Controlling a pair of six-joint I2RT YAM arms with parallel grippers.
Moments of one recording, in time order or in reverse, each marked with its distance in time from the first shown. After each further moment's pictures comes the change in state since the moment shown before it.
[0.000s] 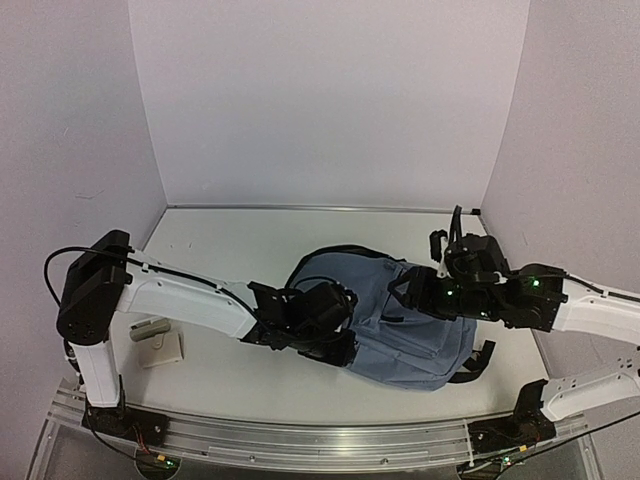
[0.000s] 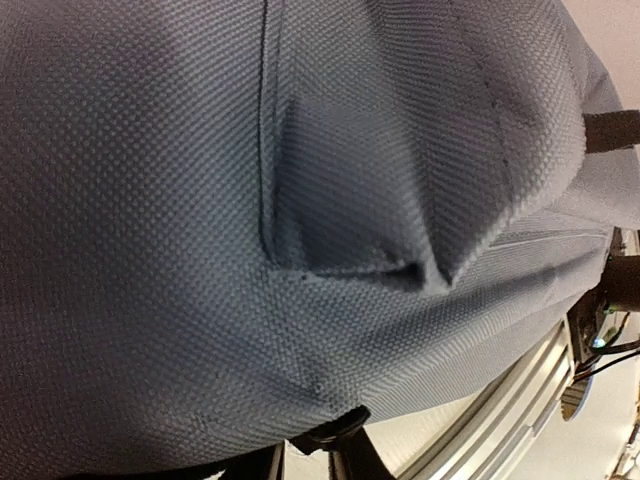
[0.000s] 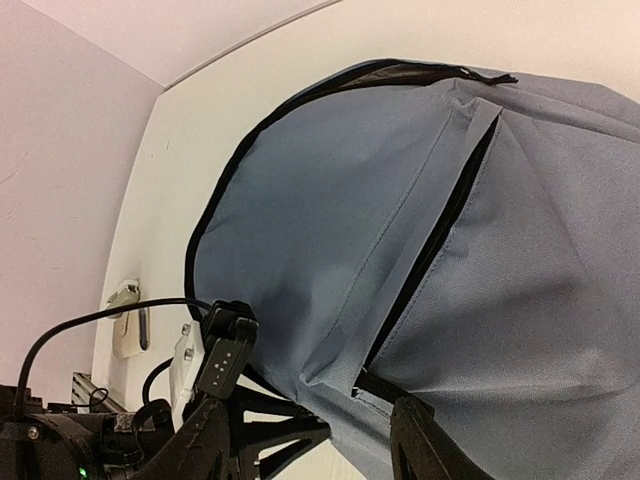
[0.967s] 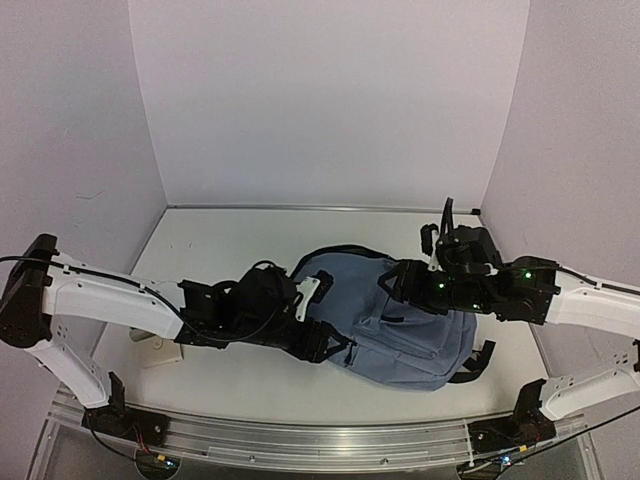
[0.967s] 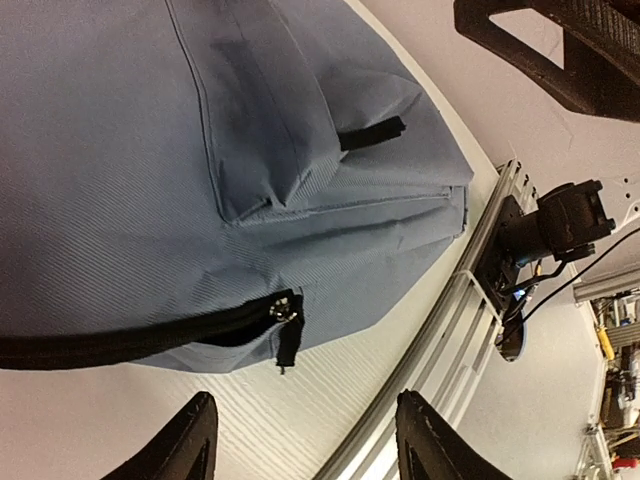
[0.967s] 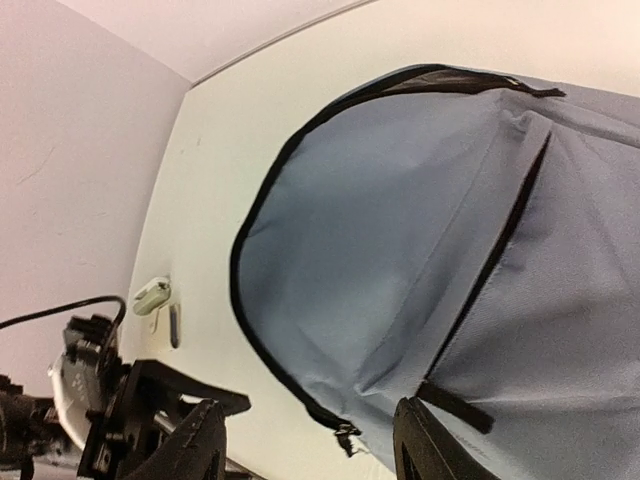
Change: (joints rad) left arm 0.035 -0.376 -0.323 0.228 0.079 0.171; right arm 0.014 0.061 0.071 0.020 -0.028 0.006
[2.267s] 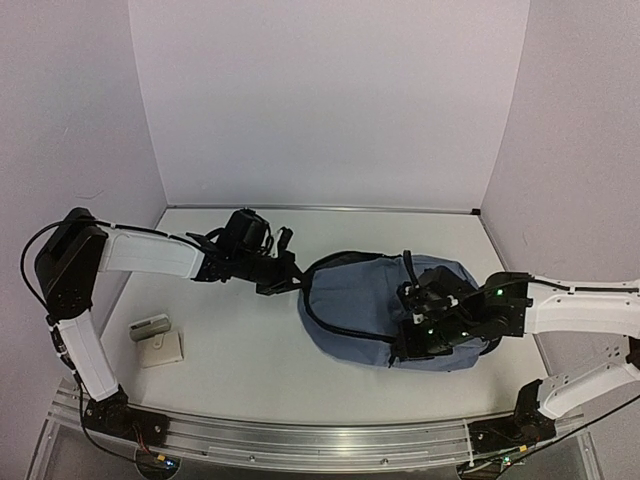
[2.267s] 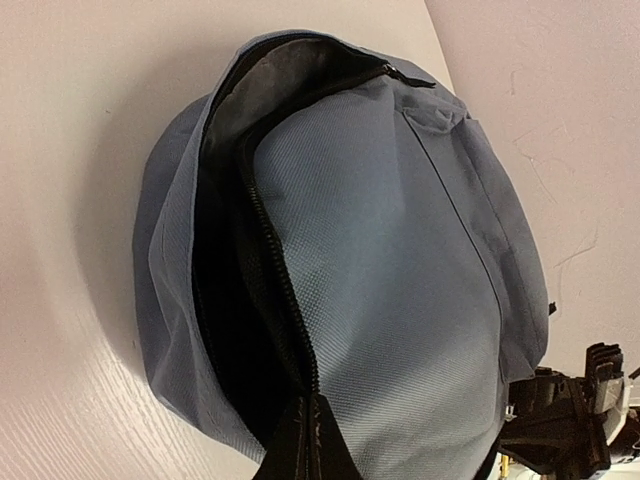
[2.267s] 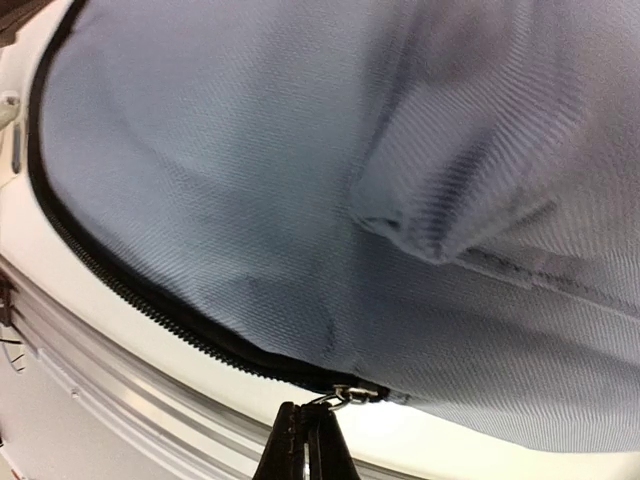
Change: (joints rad) left arm 0.467 0.252 0.169 0.027 0.361 -0.156; right arm 0.073 0.106 -0.064 -0.262 -0.169 -0.092
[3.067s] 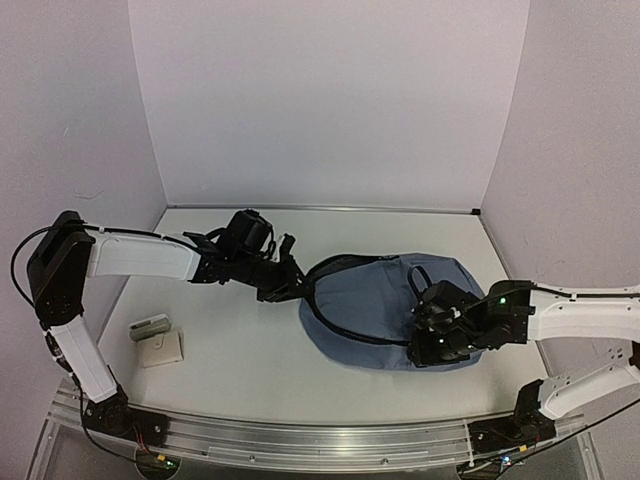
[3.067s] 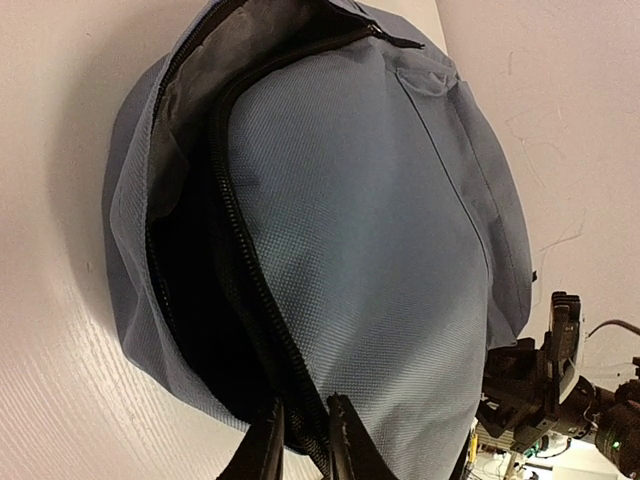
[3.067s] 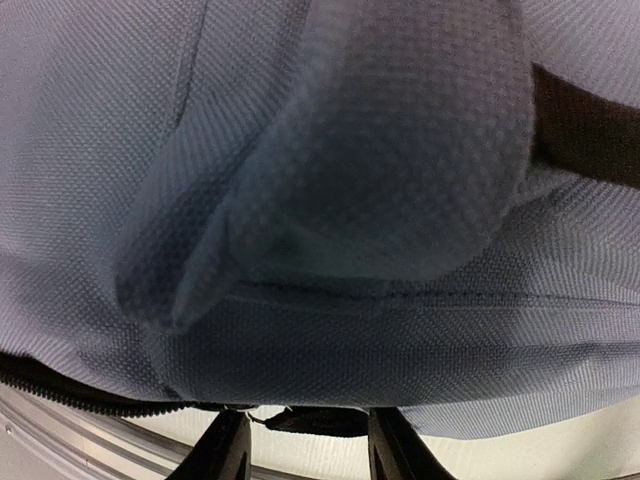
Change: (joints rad) left arm -0.051 -0.057 0.000 -0.093 0.021 -0.106; right arm -0.004 -0.035 -0.071 -0.105 0.169 0.052
